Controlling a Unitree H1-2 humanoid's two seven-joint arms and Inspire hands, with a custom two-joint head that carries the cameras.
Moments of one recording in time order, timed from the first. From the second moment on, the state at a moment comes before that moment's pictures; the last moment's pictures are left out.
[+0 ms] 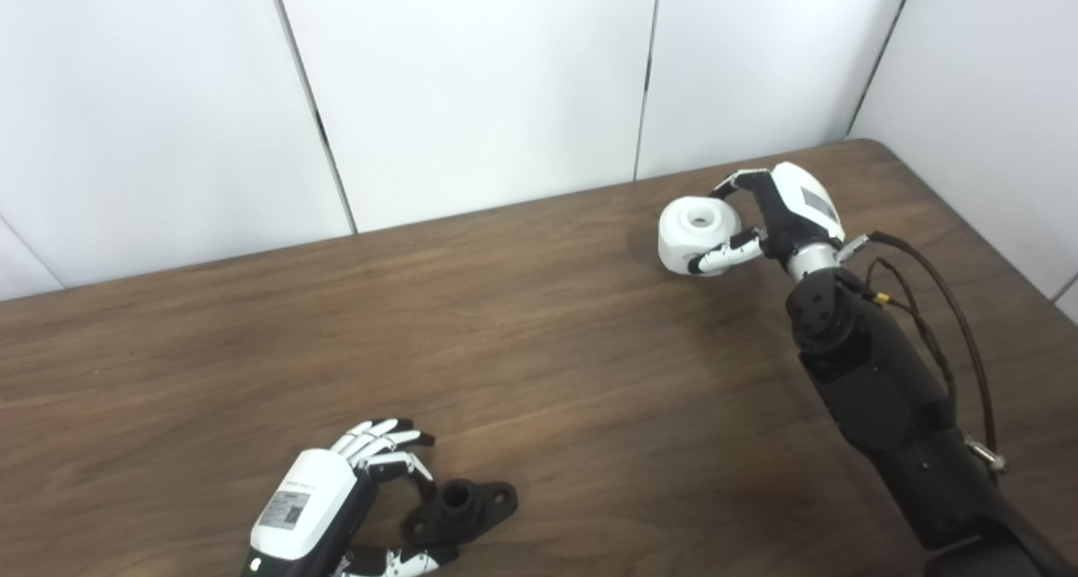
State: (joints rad) left arm 0.02 0.38 -0.34 -0.12 0.77 -0.29 -0.03; right arm -0.40 -0.43 0.04 0.12 -0.60 0.42 -0.02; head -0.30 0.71
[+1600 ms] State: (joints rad) left arm 0.02 0.31 -0.37 -0.12 0.82 -0.22 -0.01; right arm -0.15 -0.25 0.24 -0.60 -0.64 0.47 0.32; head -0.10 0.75
